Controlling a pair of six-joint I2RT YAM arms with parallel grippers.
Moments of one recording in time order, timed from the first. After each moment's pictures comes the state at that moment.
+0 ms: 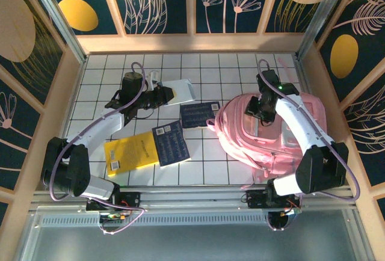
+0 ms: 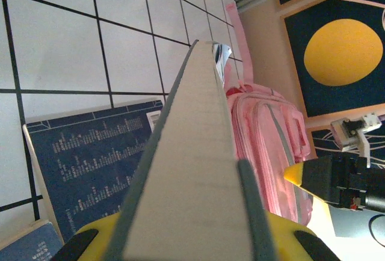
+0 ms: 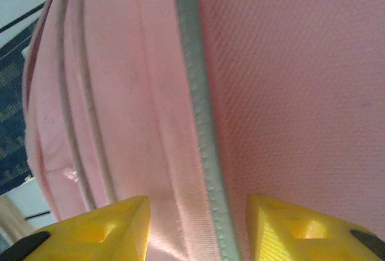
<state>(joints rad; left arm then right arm) -0.35 1.45 0.95 -0.01 0.60 -0.78 0.22 1.40 1.18 -1.03 -0.07 0.56</state>
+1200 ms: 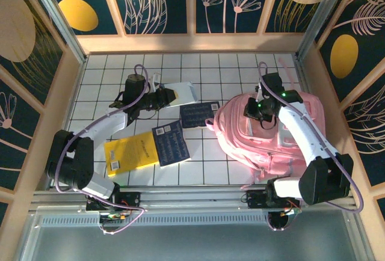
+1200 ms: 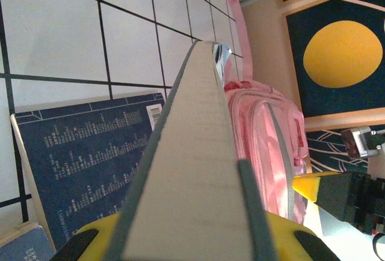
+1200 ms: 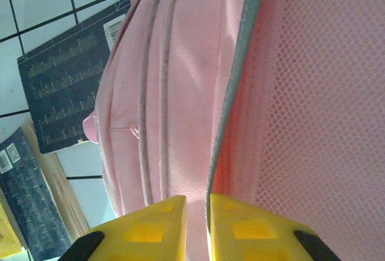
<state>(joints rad) -0.35 1.52 0.92 0.08 0.63 -0.85 0.22 1.31 1.11 -0.92 -0.21 0.44</state>
